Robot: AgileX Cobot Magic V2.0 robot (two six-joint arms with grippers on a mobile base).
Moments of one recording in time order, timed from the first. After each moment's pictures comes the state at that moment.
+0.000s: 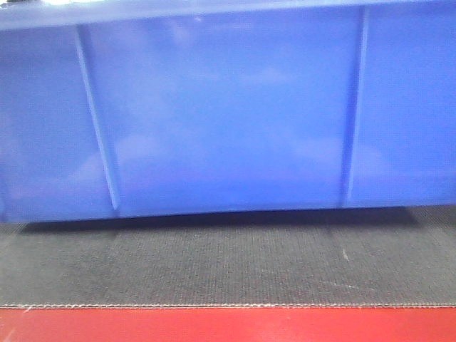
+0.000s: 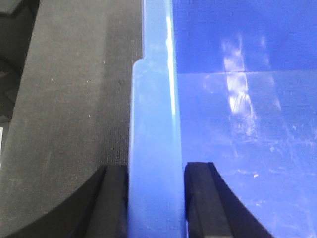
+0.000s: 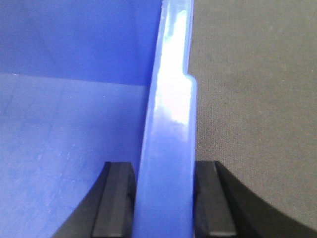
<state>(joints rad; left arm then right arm) -0.19 1.57 -1.33 0.24 0.65 -0.33 0.21 1.51 -1.29 -0.06 0.61 0.09</state>
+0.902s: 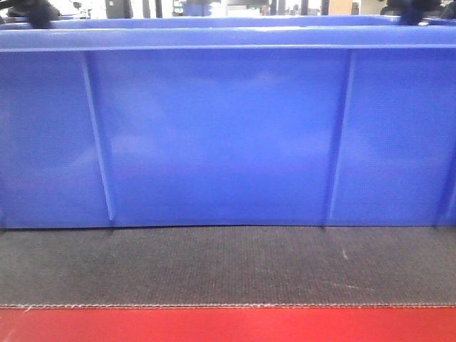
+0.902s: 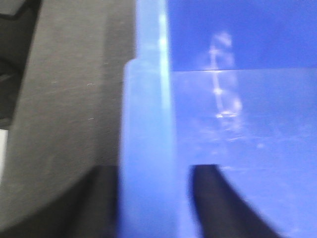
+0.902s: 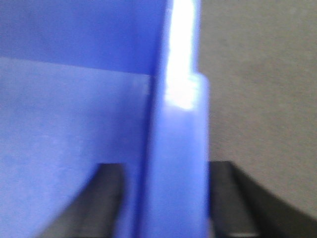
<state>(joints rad) -0.19 1.59 -1.33 0.25 0.61 -0.33 0.21 1.58 -1.30 -0.04 0.58 0.08</state>
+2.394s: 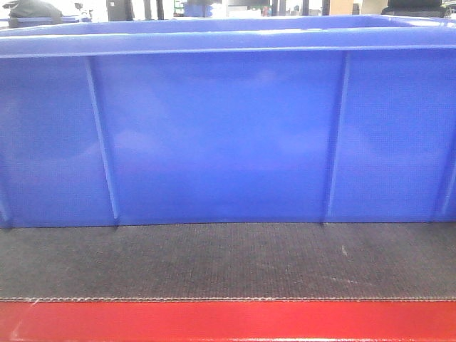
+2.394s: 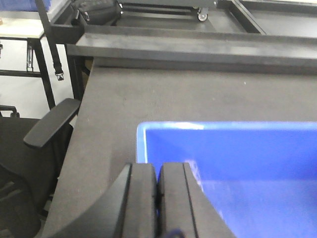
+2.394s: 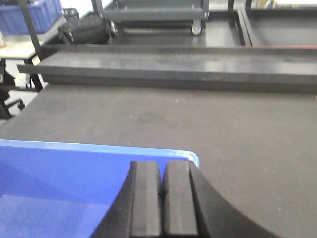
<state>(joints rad) -0.20 1.13 -1.41 0.28 0.69 -0.33 0.23 1.20 -1.47 0.01 0.59 0.07</state>
